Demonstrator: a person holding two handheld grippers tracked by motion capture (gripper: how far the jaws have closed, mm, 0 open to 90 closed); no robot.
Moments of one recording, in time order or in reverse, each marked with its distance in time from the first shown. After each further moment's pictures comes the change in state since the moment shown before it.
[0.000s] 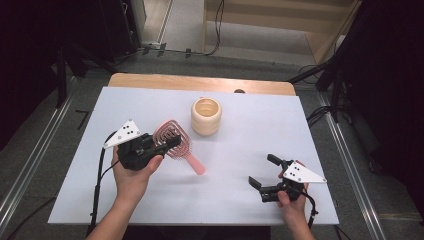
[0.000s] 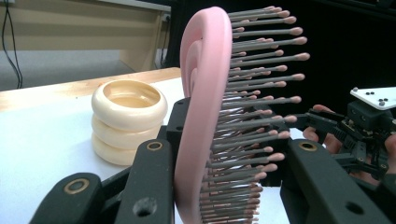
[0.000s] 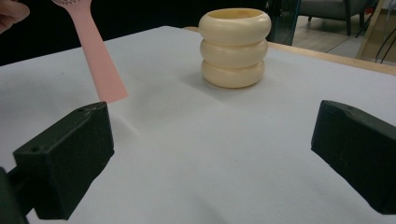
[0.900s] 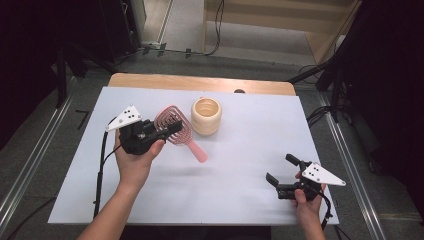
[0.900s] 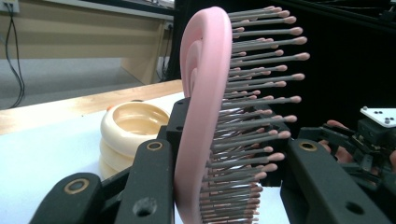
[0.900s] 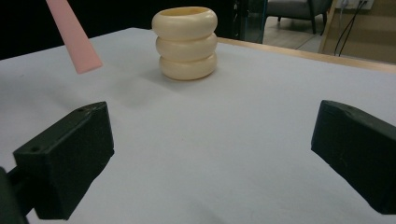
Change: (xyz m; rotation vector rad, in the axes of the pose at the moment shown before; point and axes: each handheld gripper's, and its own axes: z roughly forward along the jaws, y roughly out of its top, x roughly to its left) left arm 0.014 0.024 0.014 -0.025 -0.002 -0.002; right arm -0.032 -0.012 -0.030 -0.015 -0.100 0.035
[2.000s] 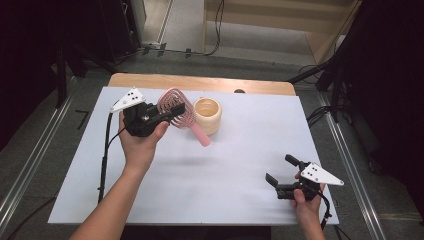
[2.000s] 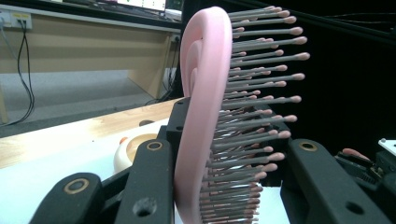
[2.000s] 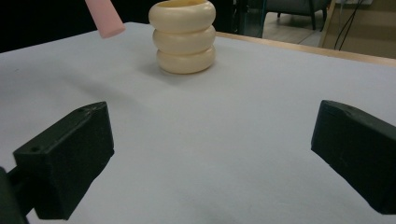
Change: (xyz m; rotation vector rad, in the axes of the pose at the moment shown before) left arm 0.014 0.028 0.021 -0.036 0.023 0.001; right arm -0.001 -0.005 0.003 0.017 -0.002 -0.001
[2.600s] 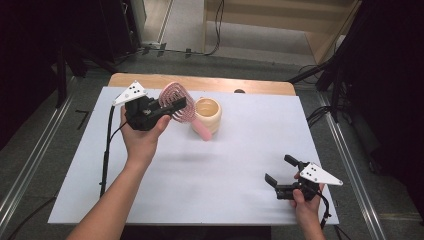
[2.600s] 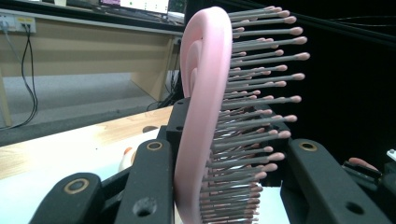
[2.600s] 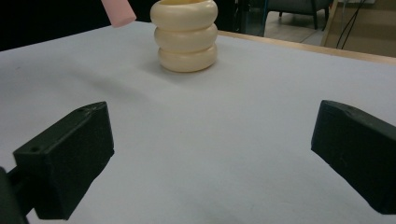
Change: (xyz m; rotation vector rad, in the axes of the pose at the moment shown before) left arm 0.004 0.010 0.008 -0.007 0.006 -0.002; right arm 0.000 -0.001 0.001 0.005 0.005 -0.001
